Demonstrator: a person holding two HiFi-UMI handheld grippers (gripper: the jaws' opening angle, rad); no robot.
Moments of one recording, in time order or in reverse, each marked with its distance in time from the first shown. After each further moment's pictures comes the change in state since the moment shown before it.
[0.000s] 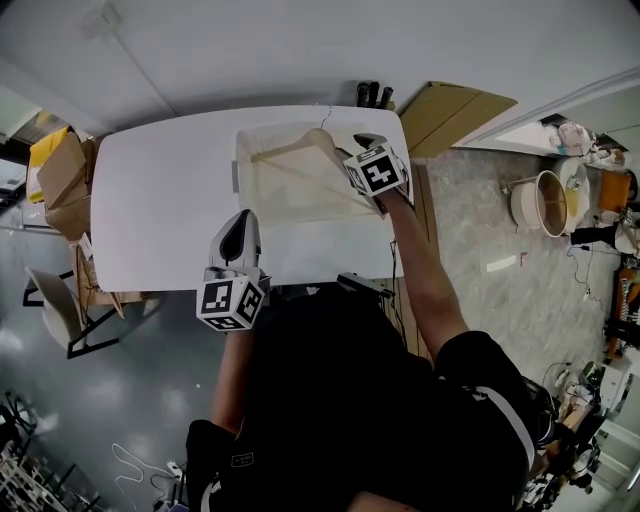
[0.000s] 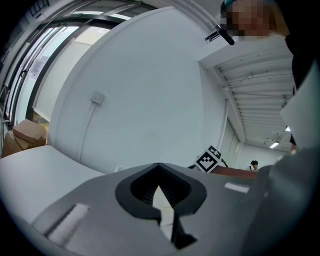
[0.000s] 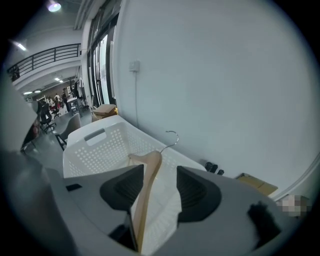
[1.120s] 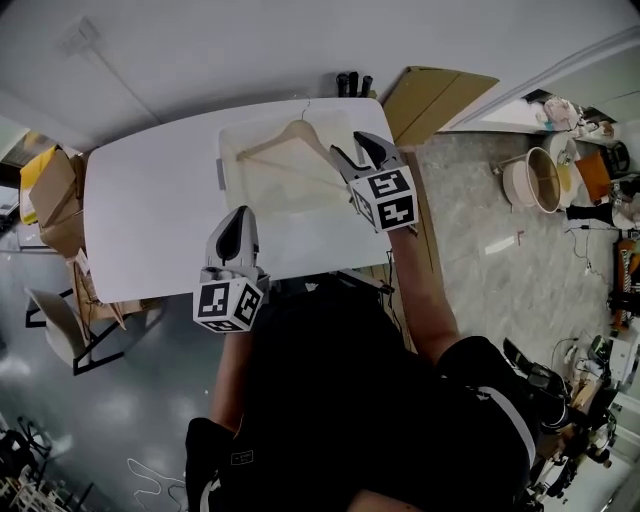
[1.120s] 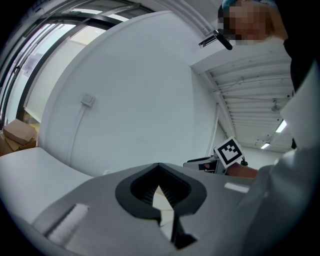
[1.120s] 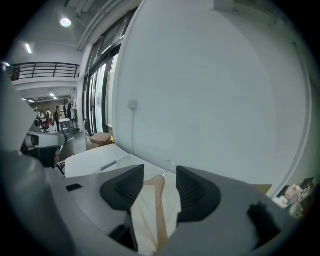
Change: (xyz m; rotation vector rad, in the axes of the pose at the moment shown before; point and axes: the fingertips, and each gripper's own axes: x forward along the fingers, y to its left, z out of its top) left arm -0.009 -0.031 0.012 0.021 -0.034 -0.092; right arm -0.125 0.029 0.035 0.089 -0.317 -0.126
